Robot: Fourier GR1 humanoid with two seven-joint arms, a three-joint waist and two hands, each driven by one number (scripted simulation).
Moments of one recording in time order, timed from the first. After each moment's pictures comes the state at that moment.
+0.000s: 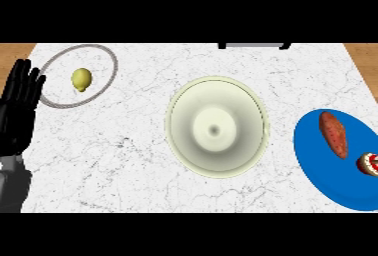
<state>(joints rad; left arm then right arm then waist) -0.22 0.36 0.17 -1.51 0.20 0.06 -0.03 -0.13 -1.09 -0.07 -1.49 0.37 0.65 -0.45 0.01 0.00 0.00</state>
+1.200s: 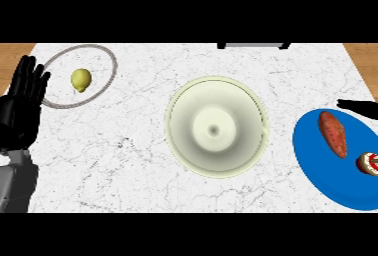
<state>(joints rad) -0.26 0.31 0.19 -1.49 0.15 0.05 -0.02 -0.37 -0.84 0.07 -1.01 0.72 0.46 -0.66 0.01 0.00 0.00</state>
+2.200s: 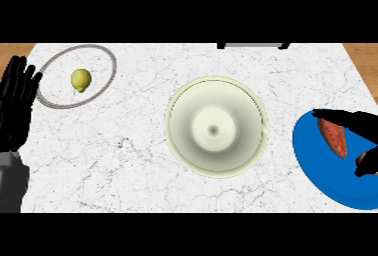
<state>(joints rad) -0.25 0.32 0.24 -1.49 0.15 0.01 -0.01 -0.45 -0.68 0.09 -0.78 0.92 0.35 -0.71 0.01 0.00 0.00</state>
